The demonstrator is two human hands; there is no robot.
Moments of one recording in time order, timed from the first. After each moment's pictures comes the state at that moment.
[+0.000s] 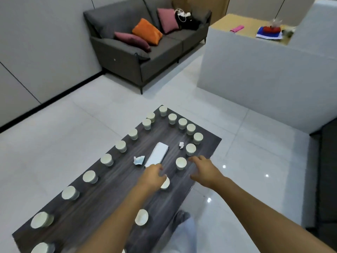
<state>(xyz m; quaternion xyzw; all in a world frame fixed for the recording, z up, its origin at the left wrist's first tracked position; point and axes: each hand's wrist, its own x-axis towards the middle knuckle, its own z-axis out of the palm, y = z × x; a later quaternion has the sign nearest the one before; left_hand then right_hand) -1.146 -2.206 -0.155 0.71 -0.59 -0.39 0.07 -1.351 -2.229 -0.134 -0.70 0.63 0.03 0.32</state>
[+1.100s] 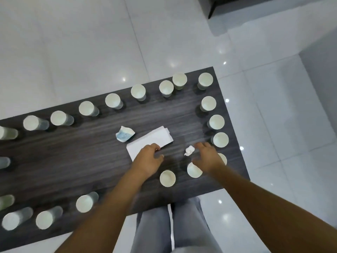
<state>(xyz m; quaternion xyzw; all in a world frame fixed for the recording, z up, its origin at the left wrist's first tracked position) -1.189 -2.476 -0.326 0.85 -0.26 -0.45 0.12 -1.351 -2.611 -0.351 -0.78 0.44 0.27 0.36</state>
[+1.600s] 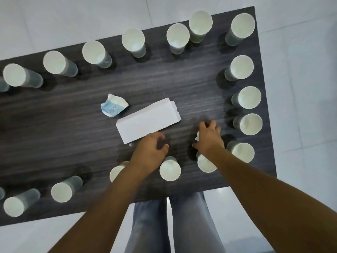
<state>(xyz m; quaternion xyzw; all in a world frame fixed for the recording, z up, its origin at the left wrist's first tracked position) -1.202 -2.462 -0.442 0.84 -0.19 -0.48 0.15 -1.323 -2.604 -0.507 -0.78 0.44 0.36 0.27</state>
